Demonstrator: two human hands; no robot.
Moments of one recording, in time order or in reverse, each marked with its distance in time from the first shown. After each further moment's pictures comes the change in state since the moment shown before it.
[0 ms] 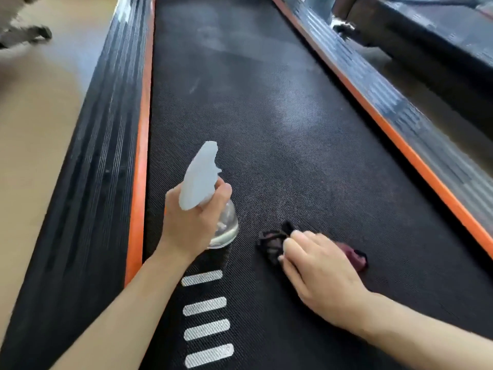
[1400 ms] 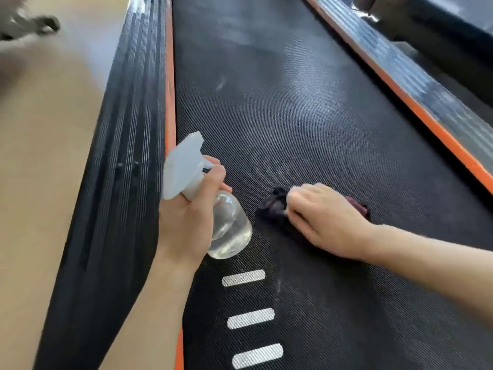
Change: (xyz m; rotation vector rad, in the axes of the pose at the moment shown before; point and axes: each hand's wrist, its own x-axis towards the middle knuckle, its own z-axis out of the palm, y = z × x) left_hand 0.047 -0.009 -0.047 -0.154 0.120 -0.153; right_hand 0.141 0.026 0.019 -0.029 -0.051 -0.258
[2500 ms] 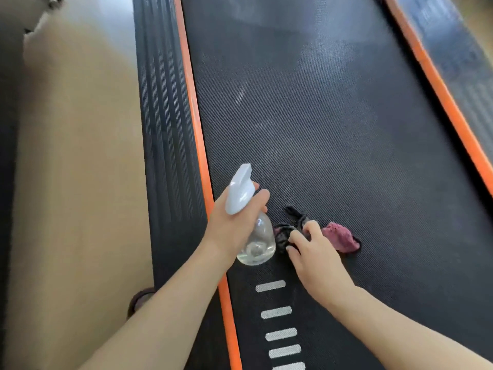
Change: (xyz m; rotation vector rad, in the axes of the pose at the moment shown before) left_hand 0.060 0.102 0.021 0.225 -0.189 -0.628; right_hand 0.024 -0.073 -0.041 0.285 -0.174 0.554
